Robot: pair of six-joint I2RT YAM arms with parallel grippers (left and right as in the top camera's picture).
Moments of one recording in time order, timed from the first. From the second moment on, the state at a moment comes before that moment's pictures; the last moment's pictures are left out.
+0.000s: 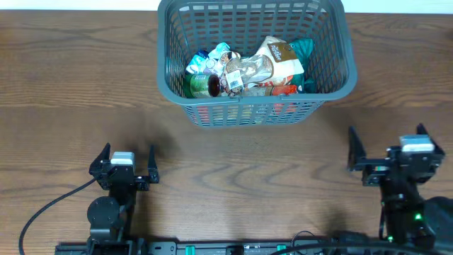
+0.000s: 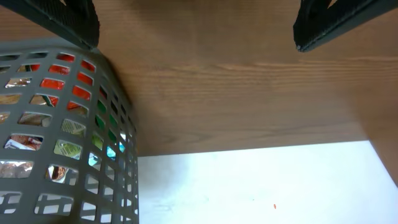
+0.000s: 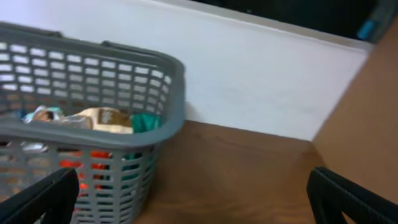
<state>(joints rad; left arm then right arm) -0.04 0.01 0.06 -0.19 -0.01 0.06 -0.13 0.35 0.76 -0.50 -0.11 -0.20</state>
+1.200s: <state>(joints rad) -0.04 0.01 0.06 -0.19 -0.01 0.06 -0.13 0.08 0.19 -0.11 -0.11 -0.06</state>
